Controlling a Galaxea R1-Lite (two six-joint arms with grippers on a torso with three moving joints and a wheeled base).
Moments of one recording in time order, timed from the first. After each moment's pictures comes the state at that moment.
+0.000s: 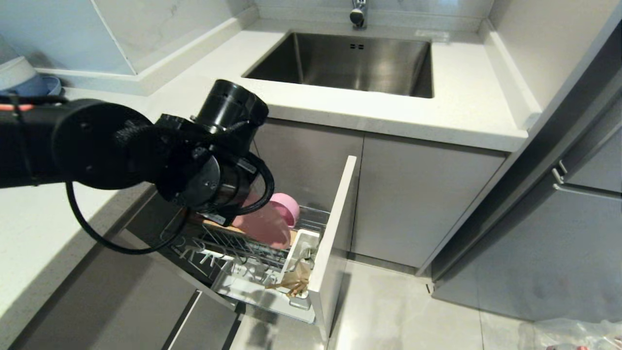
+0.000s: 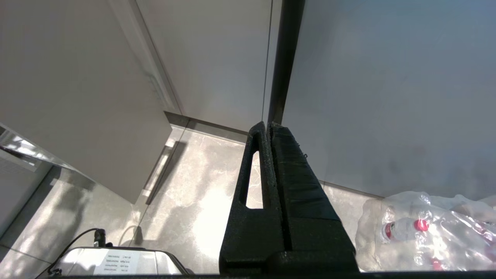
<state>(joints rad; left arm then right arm) -0.67 1.73 -1.48 0.46 0.63 -1.44 0.00 0.00 0.00 0.02 0.02 -0.02</state>
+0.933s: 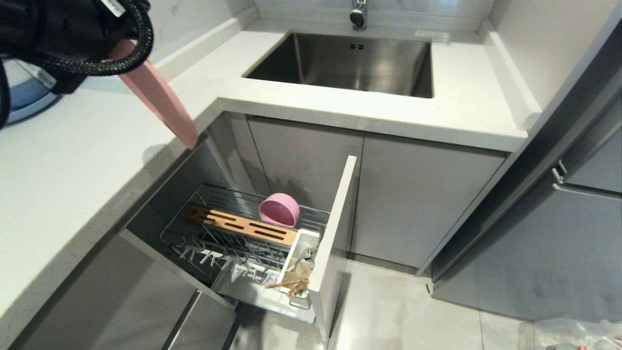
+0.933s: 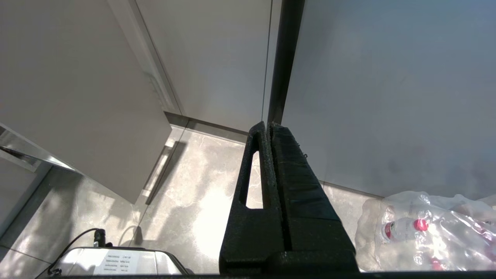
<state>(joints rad) -0.73 1.48 -1.83 0.48 0.92 -0.70 0.00 0.00 0.00 0.02 0.02 -0.02</state>
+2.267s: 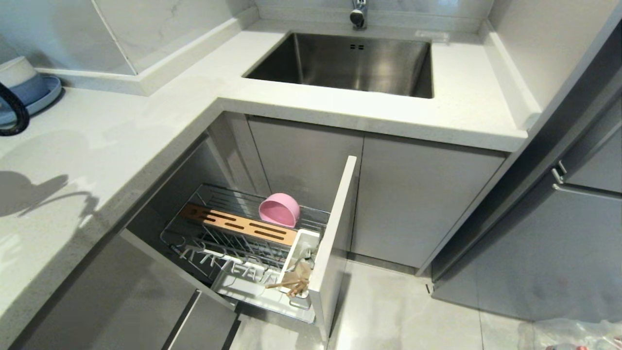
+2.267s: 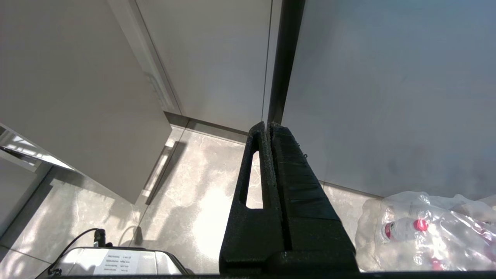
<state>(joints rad) 0.11 1.57 -1.93 0.72 0.82 0.05 0.00 0.00 0.00 0.02 0.02 -0.02</state>
